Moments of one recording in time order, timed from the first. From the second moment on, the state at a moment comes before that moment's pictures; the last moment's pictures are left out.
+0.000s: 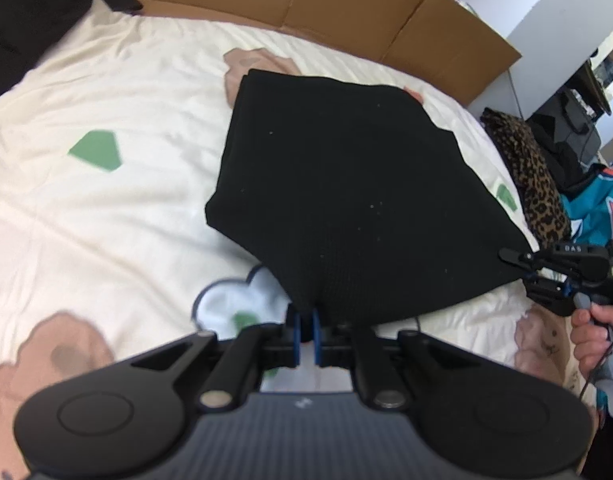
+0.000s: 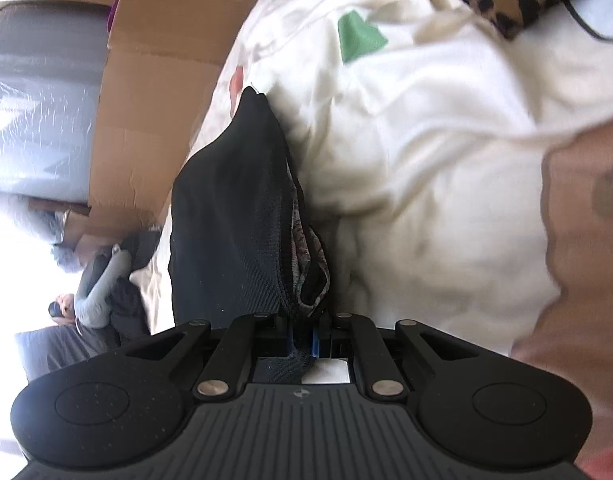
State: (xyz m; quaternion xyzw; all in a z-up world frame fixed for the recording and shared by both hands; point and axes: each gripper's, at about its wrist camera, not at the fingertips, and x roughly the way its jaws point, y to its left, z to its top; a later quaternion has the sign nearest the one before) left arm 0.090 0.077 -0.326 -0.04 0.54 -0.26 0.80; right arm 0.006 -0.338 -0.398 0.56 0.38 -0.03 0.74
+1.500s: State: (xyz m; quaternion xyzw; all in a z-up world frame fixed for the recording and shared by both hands) left arm 0.050 0.014 -0.345 -0.17 0.63 -0.37 0.67; right arm 0.092 -0.398 -0.331 0.47 0.36 -0.02 0.80
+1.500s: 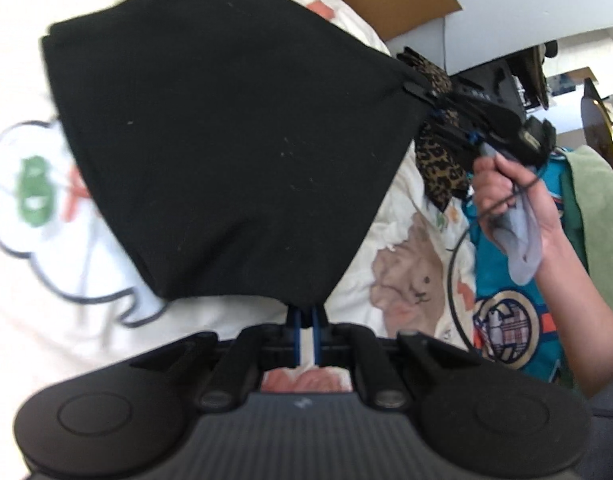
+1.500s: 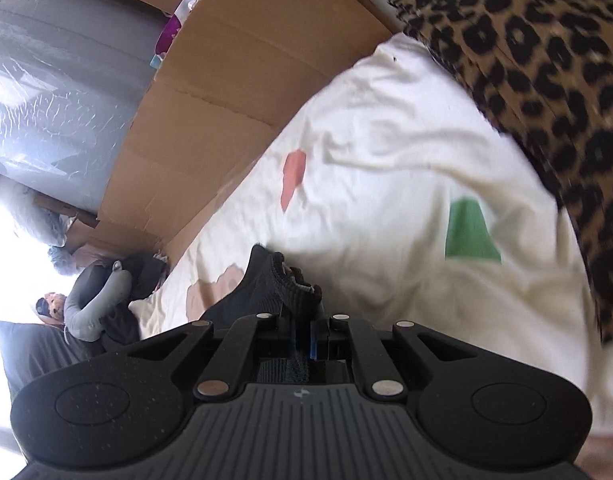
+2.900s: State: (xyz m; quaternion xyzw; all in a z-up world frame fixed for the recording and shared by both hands) left arm 0.074 -0.066 -0.386 -0.25 0.72 -0.28 0.58; right arm 0.059 -0.424 -0.349 0.46 0.41 -0.05 0.78
